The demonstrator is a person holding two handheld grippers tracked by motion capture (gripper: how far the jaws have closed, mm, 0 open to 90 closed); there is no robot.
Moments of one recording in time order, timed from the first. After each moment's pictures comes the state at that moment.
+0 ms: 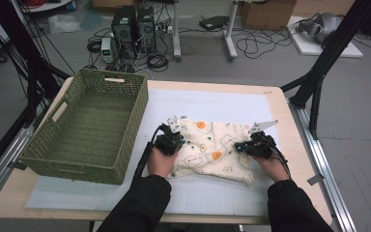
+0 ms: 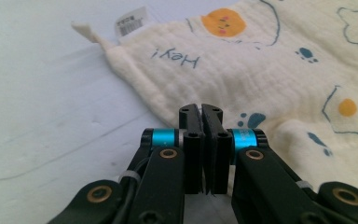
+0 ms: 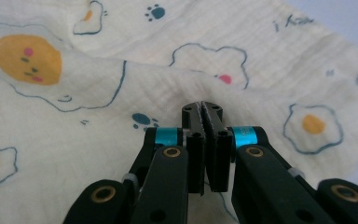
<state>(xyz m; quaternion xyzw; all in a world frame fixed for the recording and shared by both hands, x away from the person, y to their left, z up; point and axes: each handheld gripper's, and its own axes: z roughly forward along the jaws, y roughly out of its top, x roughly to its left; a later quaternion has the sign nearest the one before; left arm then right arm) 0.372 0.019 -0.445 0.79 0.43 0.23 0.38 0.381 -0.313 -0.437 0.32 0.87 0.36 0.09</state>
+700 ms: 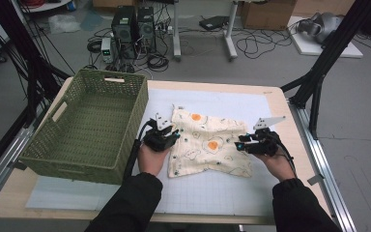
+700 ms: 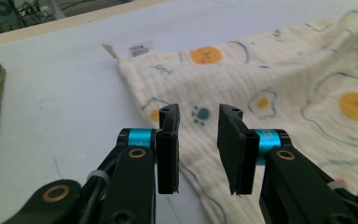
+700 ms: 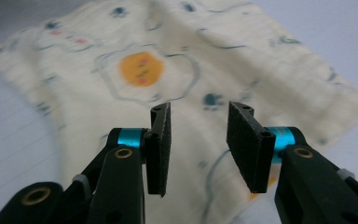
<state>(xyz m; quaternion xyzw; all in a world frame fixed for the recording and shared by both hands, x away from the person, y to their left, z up) 0.358 0.046 -0.420 0.76 0.41 0.23 0.44 0.370 -0.316 -0.410 0.30 0.86 0.40 0.09</state>
